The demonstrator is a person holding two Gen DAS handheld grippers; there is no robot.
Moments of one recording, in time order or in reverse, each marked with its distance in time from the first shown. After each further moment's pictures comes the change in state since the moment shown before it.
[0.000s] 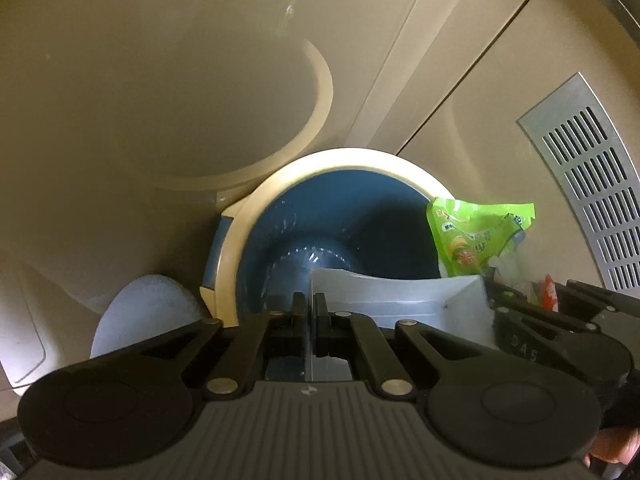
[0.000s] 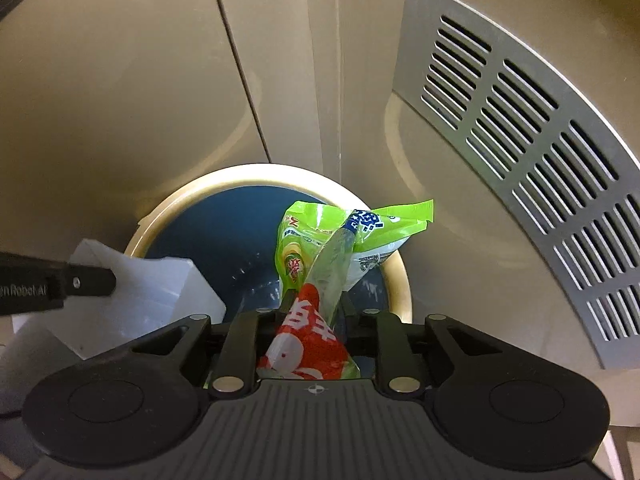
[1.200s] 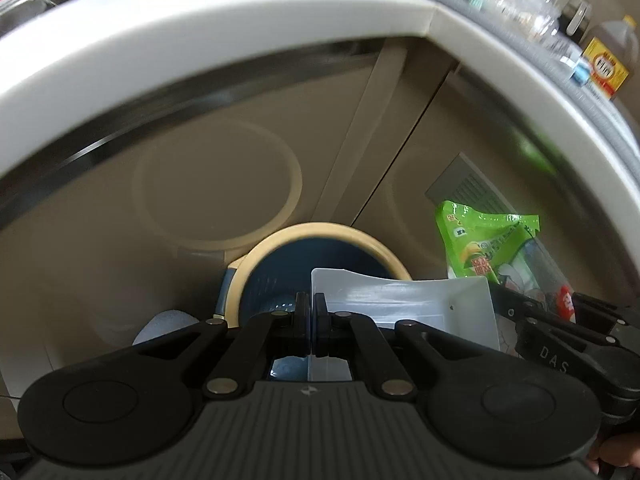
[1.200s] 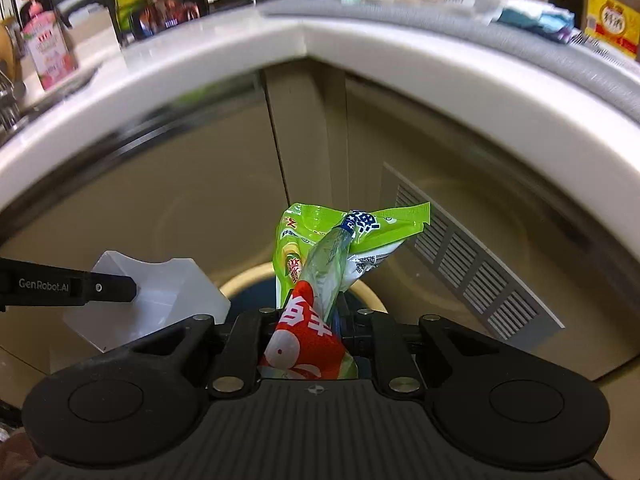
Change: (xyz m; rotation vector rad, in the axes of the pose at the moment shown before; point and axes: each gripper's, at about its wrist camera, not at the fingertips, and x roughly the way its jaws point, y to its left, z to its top) left arm -0.106 0.007 -0.044 0.027 -0.266 -0.072; right arm -0.150 0.013 -0.032 -0.009 -0.291 0.013
